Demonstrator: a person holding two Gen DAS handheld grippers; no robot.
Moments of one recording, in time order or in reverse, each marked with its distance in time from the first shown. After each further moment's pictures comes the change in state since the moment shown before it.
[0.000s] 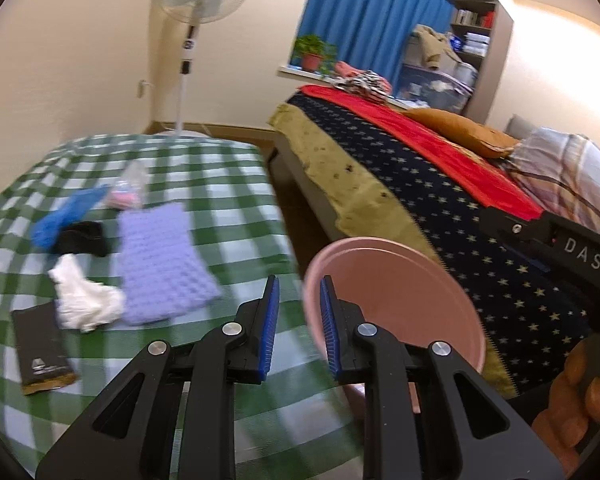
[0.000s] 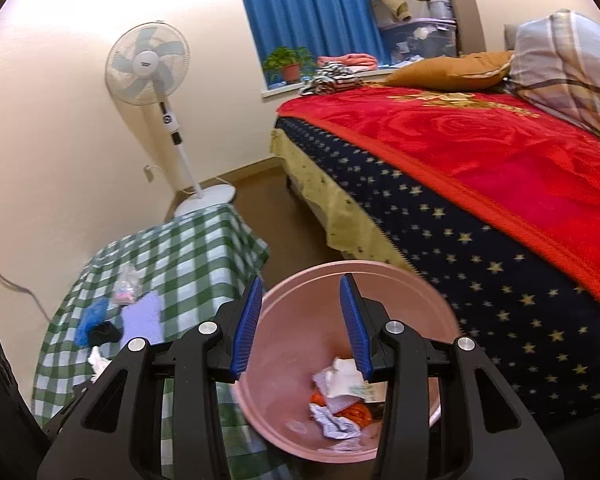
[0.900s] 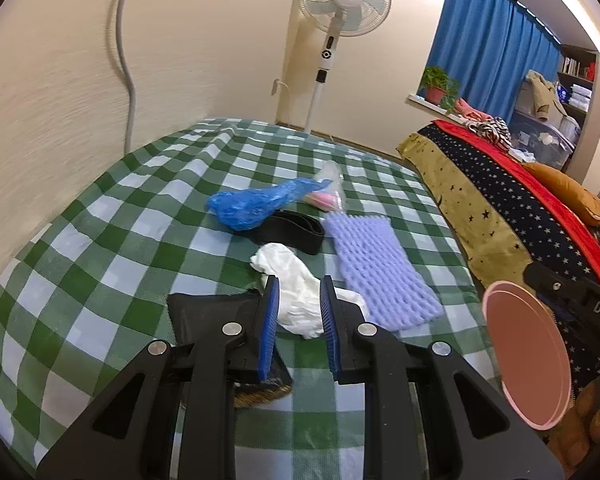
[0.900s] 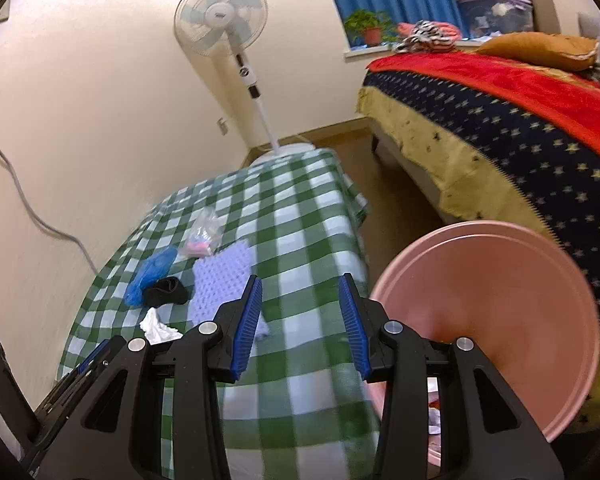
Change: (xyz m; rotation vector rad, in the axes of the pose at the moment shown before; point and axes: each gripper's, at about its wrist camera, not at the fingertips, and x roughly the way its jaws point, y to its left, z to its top) left arm -0.028 0.132 -0.013 -0.225 -0.071 0.332; right arm 0.069 0.091 -0.044 -0.092 0.140 0.251
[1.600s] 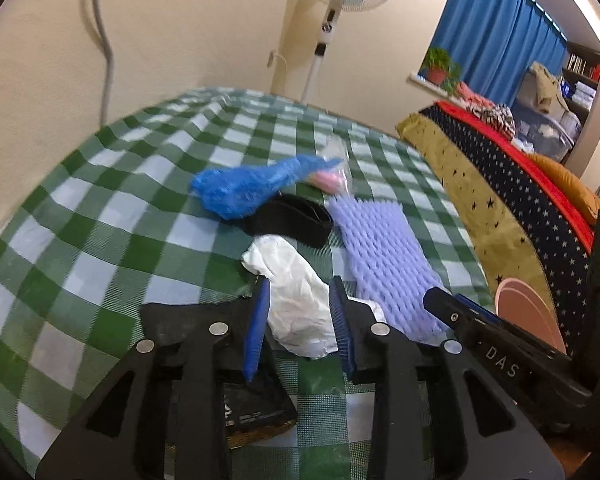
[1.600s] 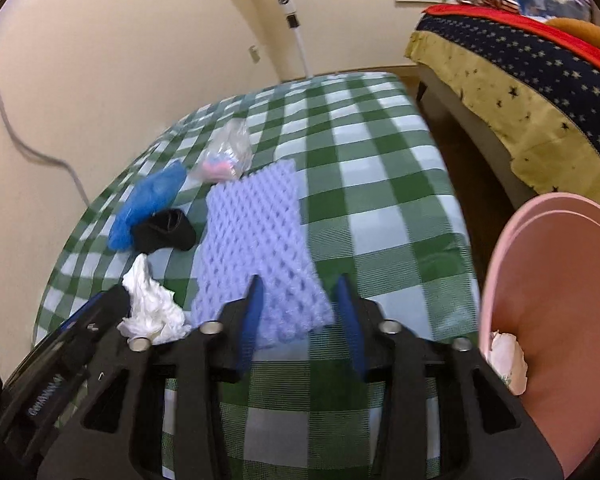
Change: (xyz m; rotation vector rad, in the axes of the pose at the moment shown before) left arm 0.042 0.003 0.007 -0.021 0.121 -0.049; right arm 0.086 0.039 -0.021 -0.126 0.223 0.062
